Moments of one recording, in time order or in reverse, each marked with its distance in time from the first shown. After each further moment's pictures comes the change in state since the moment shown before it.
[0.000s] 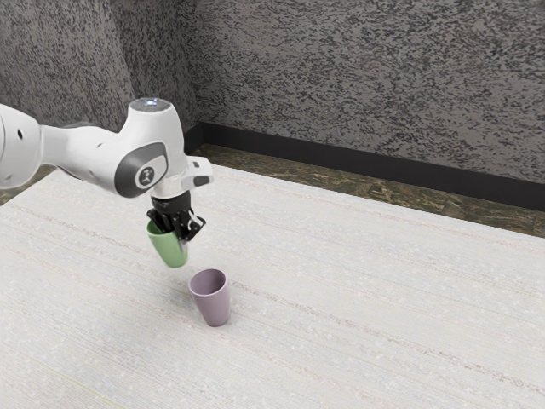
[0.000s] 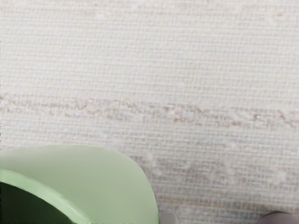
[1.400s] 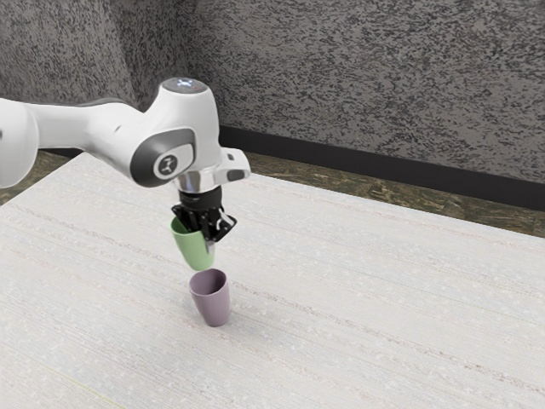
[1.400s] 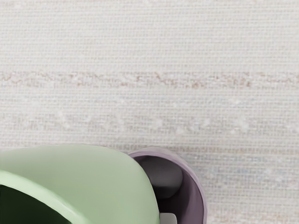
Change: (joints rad) arm -0.001 -0.115 -0.195 0.008 -0.002 -0.163 -0.135
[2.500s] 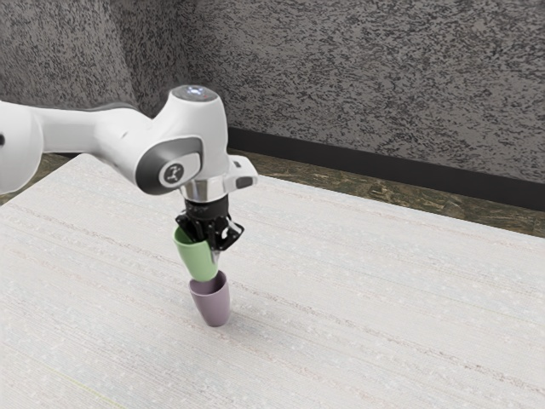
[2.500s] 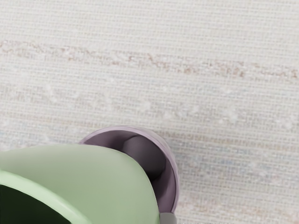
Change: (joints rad) arm 0.017 -0.005 -0.057 -0.020 0.002 -0.012 -0.138
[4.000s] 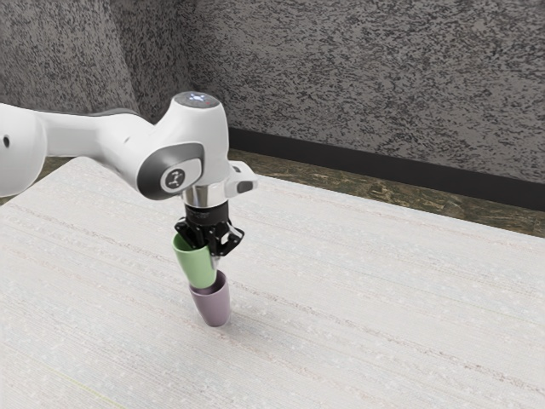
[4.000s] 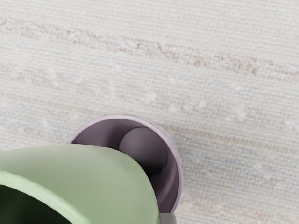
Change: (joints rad) arm -0.004 0.012 0.005 -0.011 0.000 0.002 -0.075
